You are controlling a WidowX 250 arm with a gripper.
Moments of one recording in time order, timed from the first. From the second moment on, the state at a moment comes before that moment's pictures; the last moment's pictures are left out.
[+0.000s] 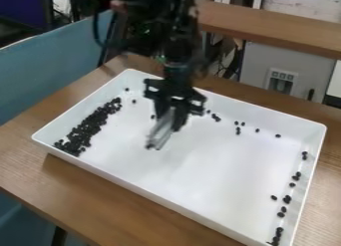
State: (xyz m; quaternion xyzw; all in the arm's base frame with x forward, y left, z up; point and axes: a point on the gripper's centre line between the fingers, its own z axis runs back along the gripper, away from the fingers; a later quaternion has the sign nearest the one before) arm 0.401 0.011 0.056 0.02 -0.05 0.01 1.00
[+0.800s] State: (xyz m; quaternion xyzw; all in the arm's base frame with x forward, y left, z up) arm 0.437 -0.153 0.037 -0.11 -0.04 -0.14 0.98
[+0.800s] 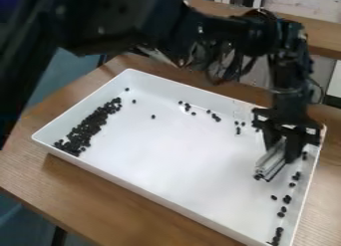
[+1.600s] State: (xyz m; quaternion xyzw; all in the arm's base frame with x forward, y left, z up) arm 0.455 -0.133 0.018 -0.12 -0.01 -0.08 0.99
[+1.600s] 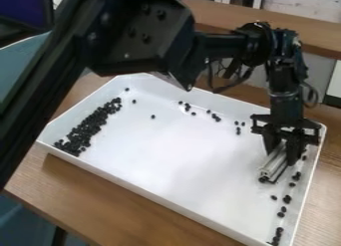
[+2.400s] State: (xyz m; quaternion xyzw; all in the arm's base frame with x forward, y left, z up) arm 0.440 0.007 0.015 -0.07 0.01 0.06 1.00
